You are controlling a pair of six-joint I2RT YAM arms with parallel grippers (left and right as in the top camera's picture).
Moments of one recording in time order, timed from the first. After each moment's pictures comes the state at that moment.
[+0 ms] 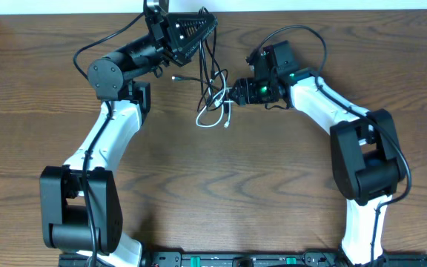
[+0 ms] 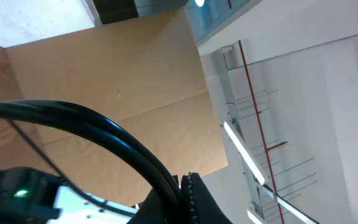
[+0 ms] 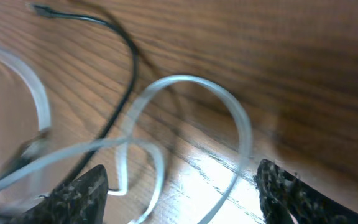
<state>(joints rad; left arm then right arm) -0.10 1.73 1.18 1.36 1.06 -2.09 0.36 2.14 1.48 -0.38 -0.46 0.30</state>
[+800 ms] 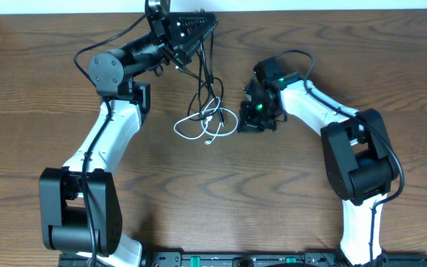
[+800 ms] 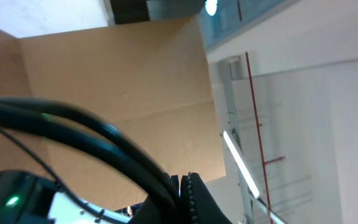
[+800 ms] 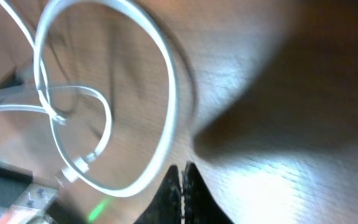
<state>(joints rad) -0.10 1.72 1.18 1.25 1.06 -2.08 0.40 2.15 1.48 -0.75 -0.56 0.44</state>
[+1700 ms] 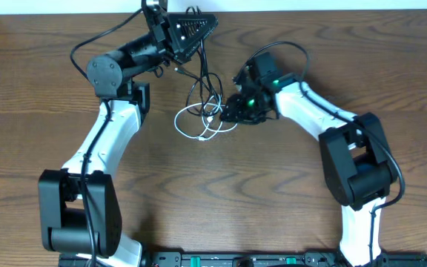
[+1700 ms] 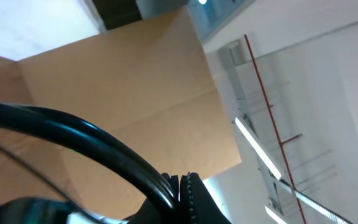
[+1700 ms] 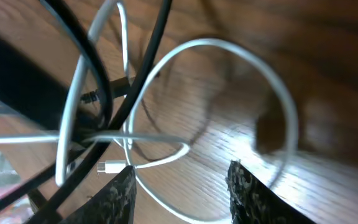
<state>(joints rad) -0.10 1.71 1.18 1.31 1.08 -1.98 0.46 2.13 1.48 -0.56 -0.56 0.46</state>
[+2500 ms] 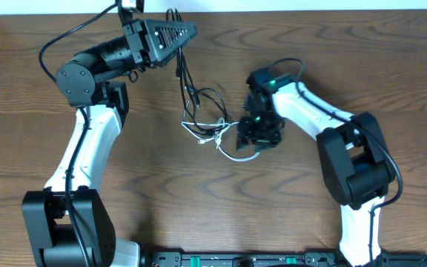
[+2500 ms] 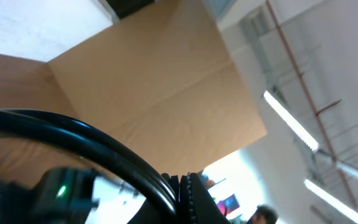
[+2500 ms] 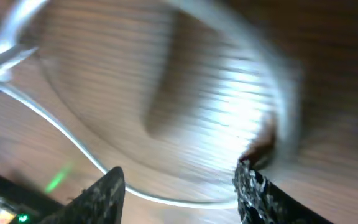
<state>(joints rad) 0.01 1.63 1.19 1.30 1.28 -1.91 0.44 2.14 1.50 -1.02 -0.41 0.37</state>
